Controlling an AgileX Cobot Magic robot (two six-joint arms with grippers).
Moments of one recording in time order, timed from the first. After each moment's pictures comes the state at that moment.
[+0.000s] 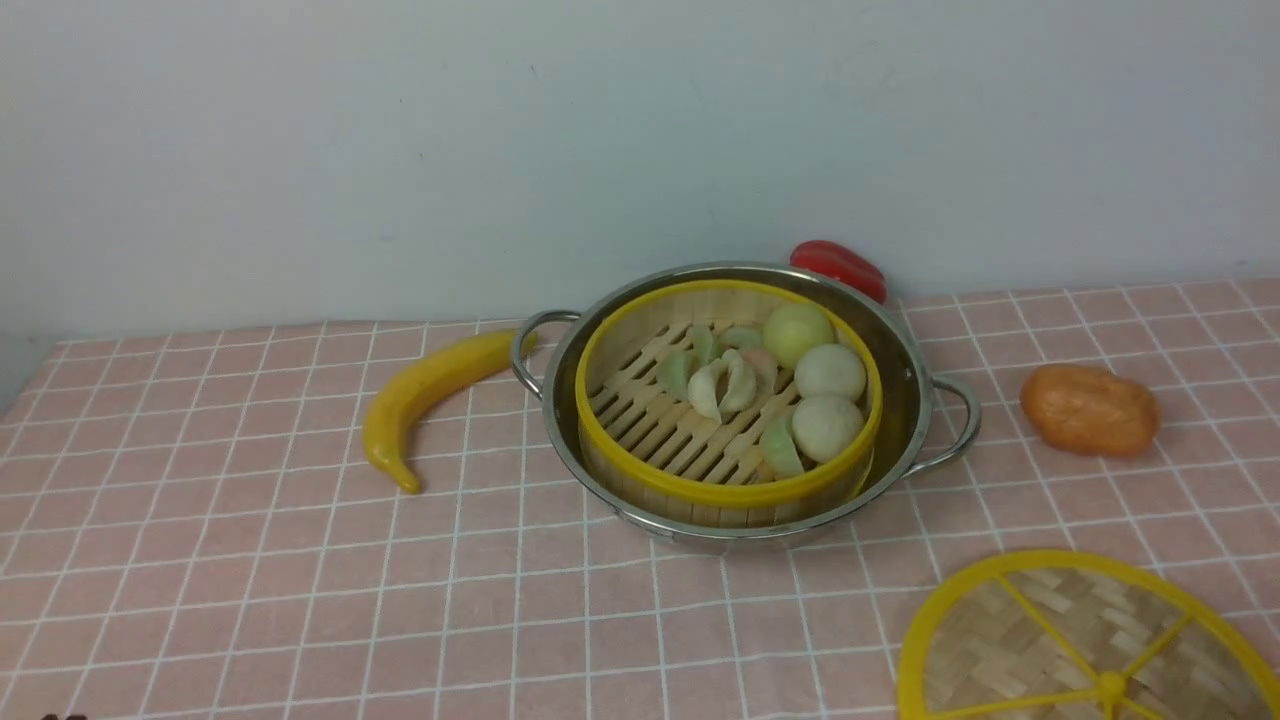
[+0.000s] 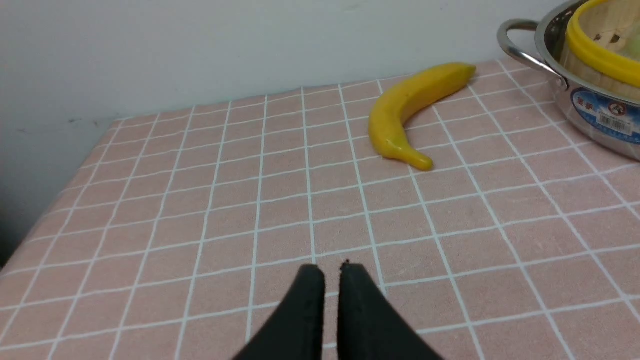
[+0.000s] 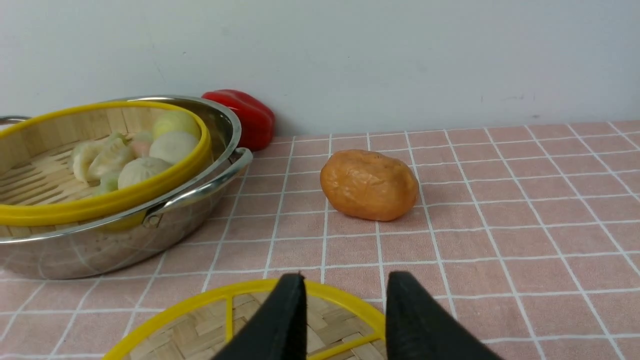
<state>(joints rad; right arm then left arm) 0.10 0.00 0.01 -0.08 0.34 0.28 0.11 0.02 -0.01 -0.20 0.36 0.35</state>
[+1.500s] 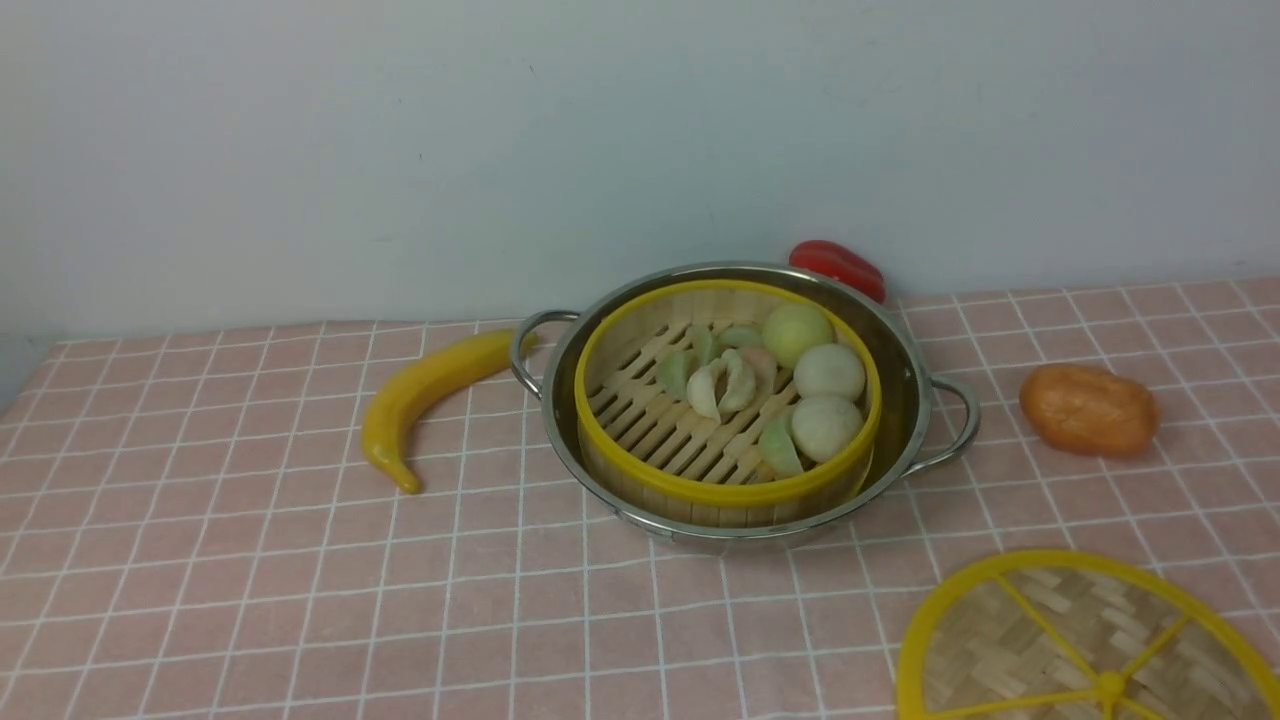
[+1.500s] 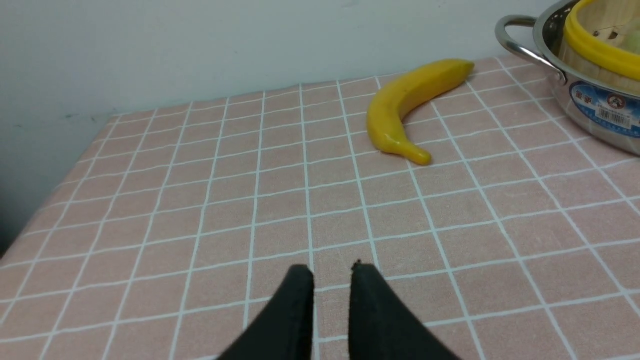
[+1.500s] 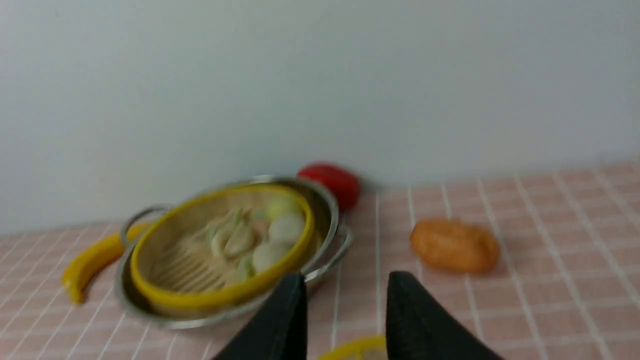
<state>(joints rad) 0.16 0.17 -0.53 0.12 0.80 0.31 0.11 0.00 0.01 -0.20 0.36 0.34</state>
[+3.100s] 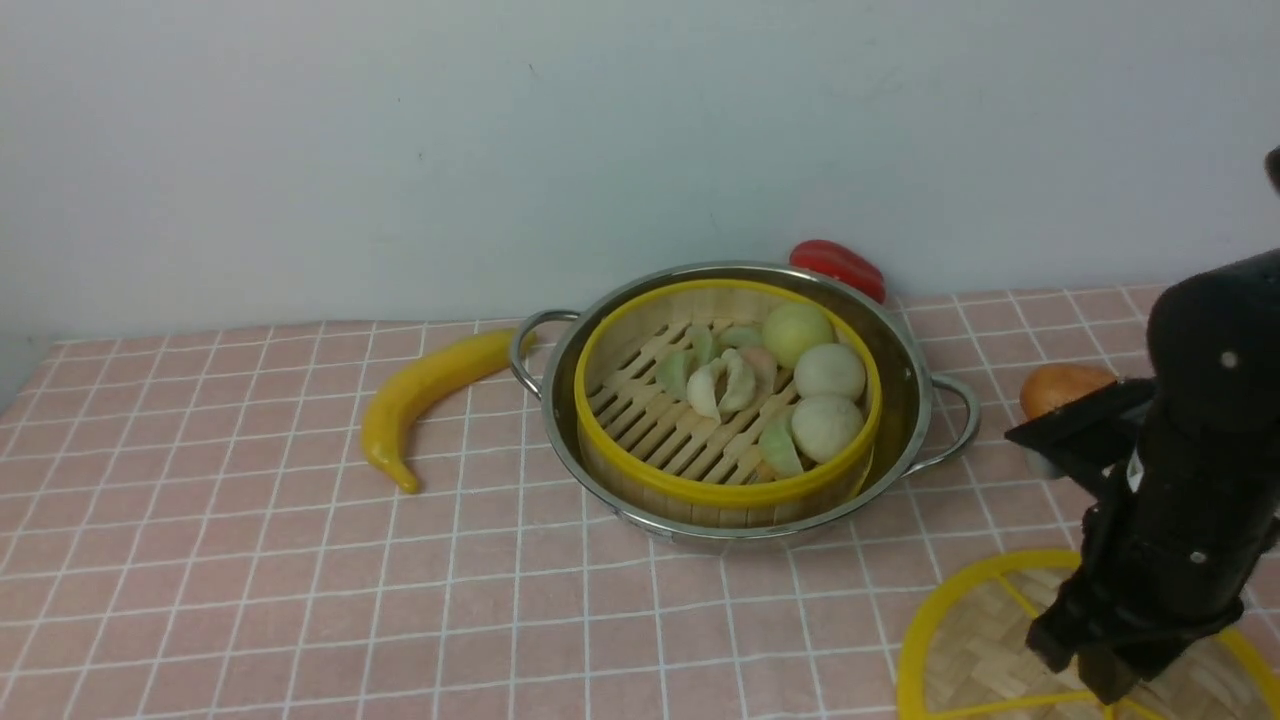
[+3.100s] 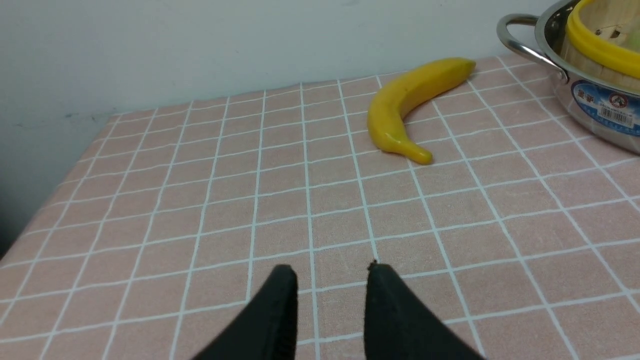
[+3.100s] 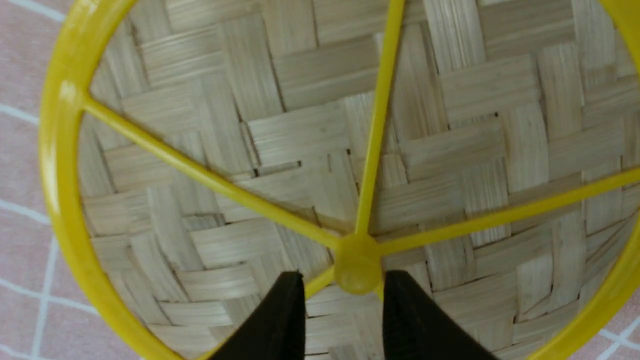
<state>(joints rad) 0.36 1.67 -1.02 0.01 1.17 0.03 0.12 0.00 0.01 -0.20 0.36 0.34</state>
